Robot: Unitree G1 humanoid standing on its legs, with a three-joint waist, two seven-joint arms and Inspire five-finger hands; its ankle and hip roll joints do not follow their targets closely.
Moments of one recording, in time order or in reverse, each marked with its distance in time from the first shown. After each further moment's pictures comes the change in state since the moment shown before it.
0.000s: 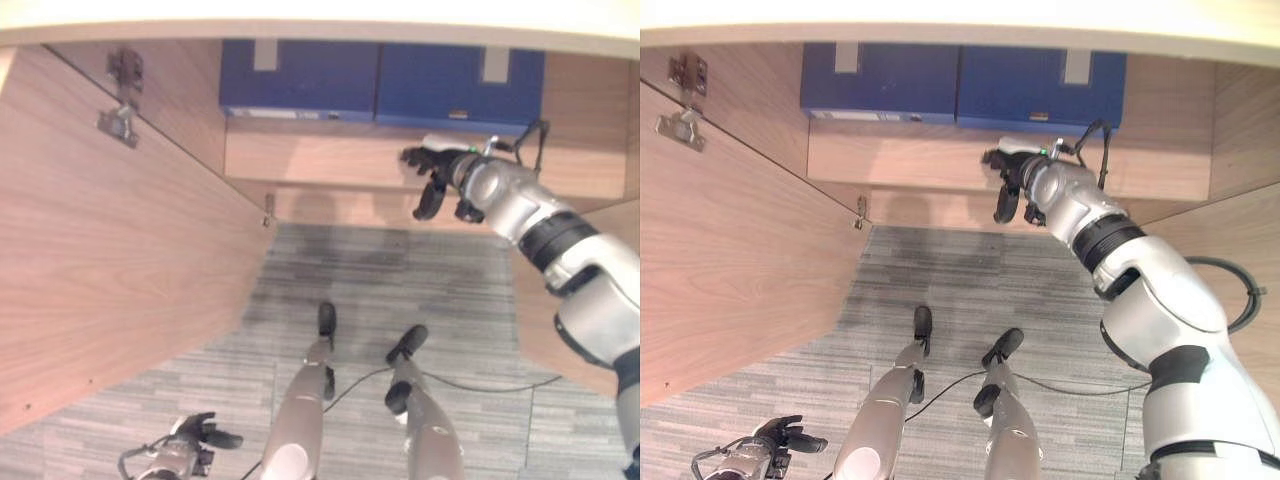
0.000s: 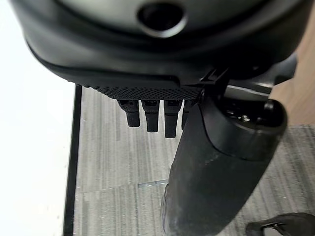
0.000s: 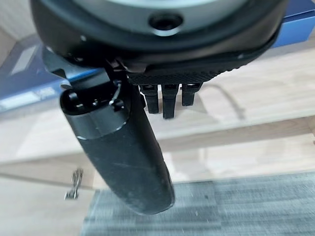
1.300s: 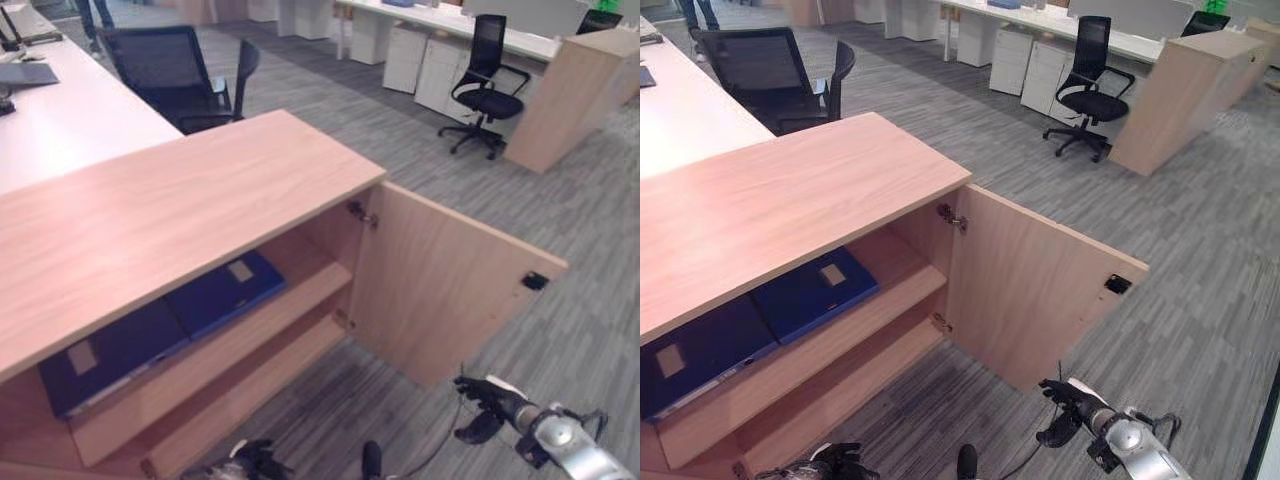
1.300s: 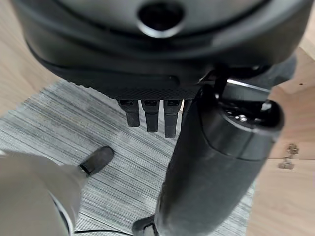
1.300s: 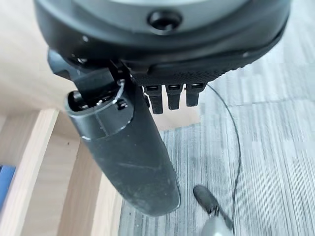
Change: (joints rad) left arm 0.084 -0.232 -0.052 -0.036 0.113 0.005 -0.018; right arm 1.449 -0.077 -0.744 -0.461 0.080 -0.062 -0.019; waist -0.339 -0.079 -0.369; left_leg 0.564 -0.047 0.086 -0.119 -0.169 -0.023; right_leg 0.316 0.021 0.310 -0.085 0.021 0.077
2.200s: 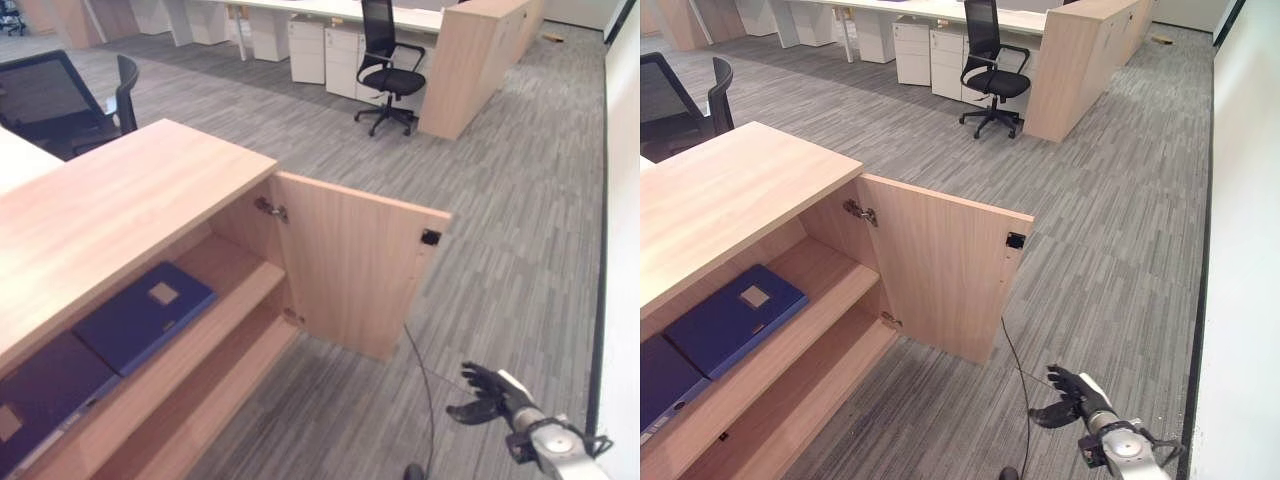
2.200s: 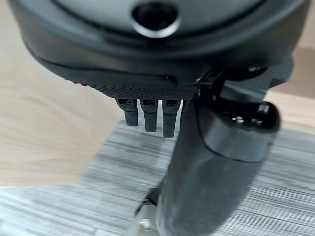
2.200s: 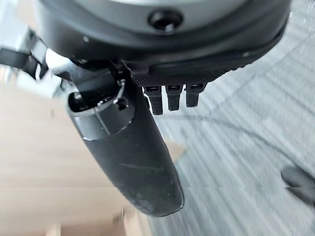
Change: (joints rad) left arm 0.029 0.185 0.159 0.195 0.198 0.007 -0.036; right arm 0.022 0.120 -0.203 -0.018 0.086 -0.030 -0.121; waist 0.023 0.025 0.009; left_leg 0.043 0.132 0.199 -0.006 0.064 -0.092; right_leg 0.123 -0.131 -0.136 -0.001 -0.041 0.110
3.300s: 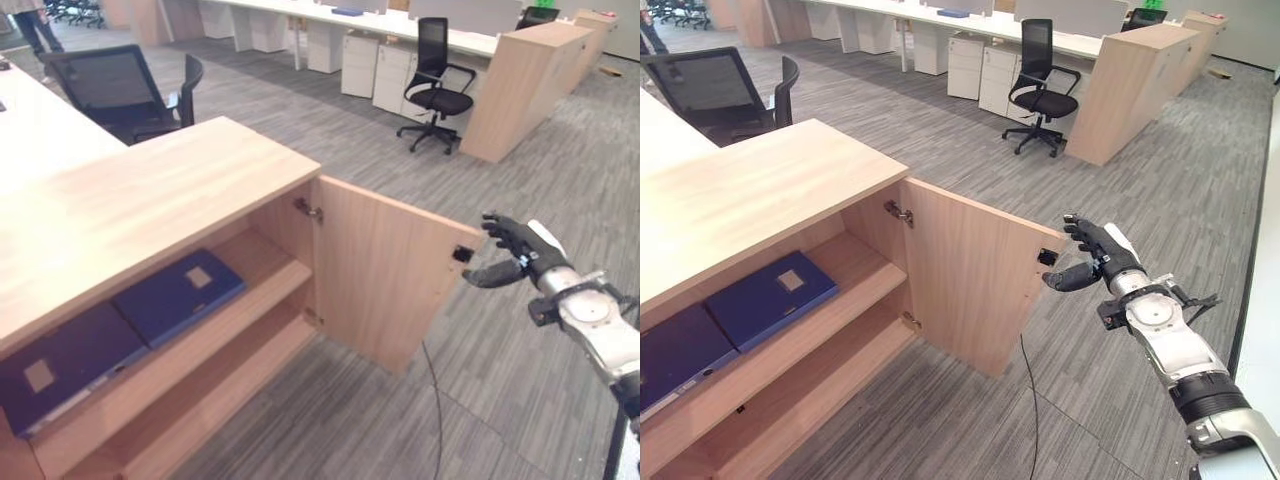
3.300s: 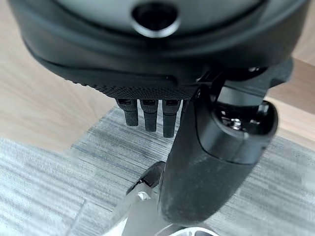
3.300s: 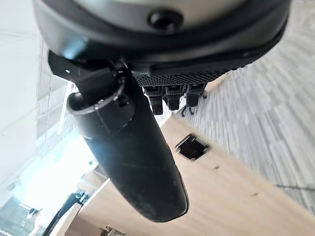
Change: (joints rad) left arm 0.050 -0.069 -0.088 -0.060 -0.118 -0.015 0.061; right arm -0.616 -0.325 0.248 0.022 0.277 -0.047 -0.110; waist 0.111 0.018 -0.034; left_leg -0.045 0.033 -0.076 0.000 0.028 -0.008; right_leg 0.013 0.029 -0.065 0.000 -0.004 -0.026
